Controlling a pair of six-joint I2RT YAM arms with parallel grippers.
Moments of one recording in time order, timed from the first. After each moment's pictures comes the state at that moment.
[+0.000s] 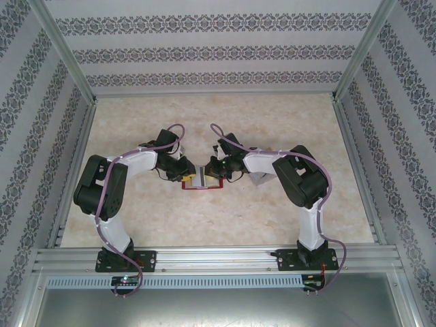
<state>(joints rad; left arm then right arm) -0.30 1.79 1.03 -0.45 0.57 -0.70 0.61 2.02 1.17 -0.12 -0.54 0.81</state>
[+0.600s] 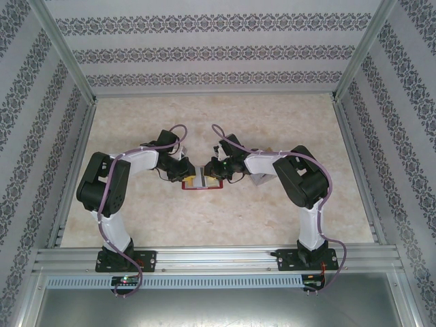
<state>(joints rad) -0.29 1.83 1.04 -0.45 0.58 -0.61 0.60 2.01 1.14 -0.07 -0.56 0.82</state>
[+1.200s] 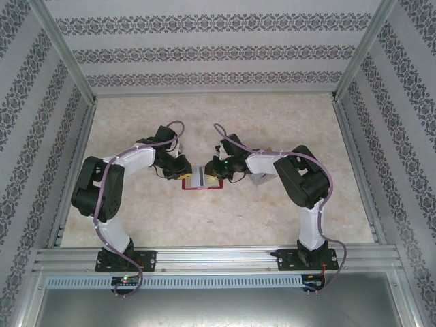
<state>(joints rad) -0.29 1.77 1.09 -0.58 0.51 -0.60 0.59 2.01 1.13 -0.06 -0.57 0.84</state>
